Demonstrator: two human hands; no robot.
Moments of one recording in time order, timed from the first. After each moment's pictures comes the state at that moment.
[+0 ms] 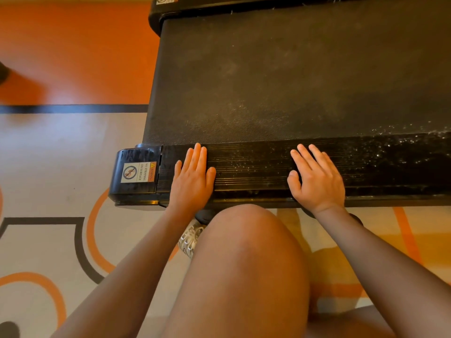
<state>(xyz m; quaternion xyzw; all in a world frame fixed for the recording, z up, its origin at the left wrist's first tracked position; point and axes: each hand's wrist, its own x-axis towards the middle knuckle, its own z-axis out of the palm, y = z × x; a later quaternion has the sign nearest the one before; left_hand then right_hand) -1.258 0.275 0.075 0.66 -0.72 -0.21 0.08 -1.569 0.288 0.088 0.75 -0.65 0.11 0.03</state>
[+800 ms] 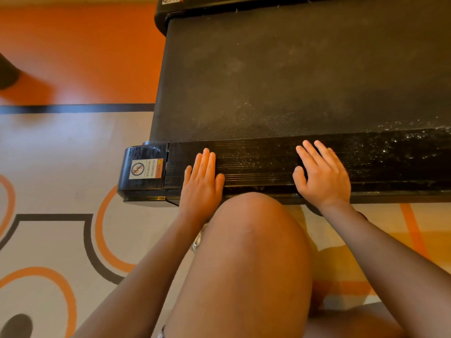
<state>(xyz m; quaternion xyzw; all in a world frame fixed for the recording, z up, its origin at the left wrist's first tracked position) -1.265 0.299 0.079 0.65 -0.72 -0.21 0.10 -1.568 0.287 0.089 0.74 -0.66 0.11 0.02</state>
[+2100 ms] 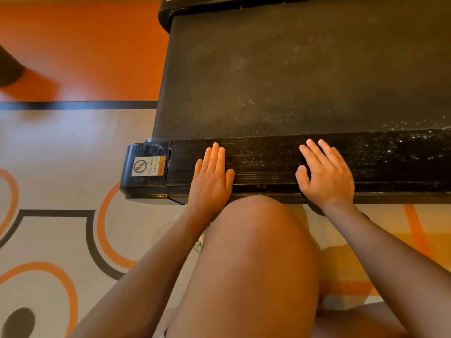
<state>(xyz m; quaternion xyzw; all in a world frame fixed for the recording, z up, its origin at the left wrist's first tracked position) -1.281 0.289 0.078 0.64 -0.73 -0.21 0.08 -1.566 0.289 0.092 0.74 -0.66 0.11 0.02</state>
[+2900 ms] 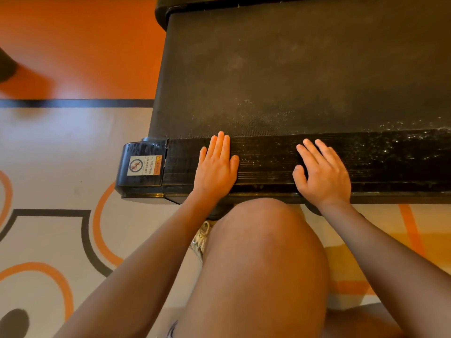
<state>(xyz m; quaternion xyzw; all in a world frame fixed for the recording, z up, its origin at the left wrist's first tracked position) -1.298 0.258 0.081 0.64 -0.73 -0.22 0.10 -1.568 0.288 0.092 0.74 -0.66 0.11 0.01</state>
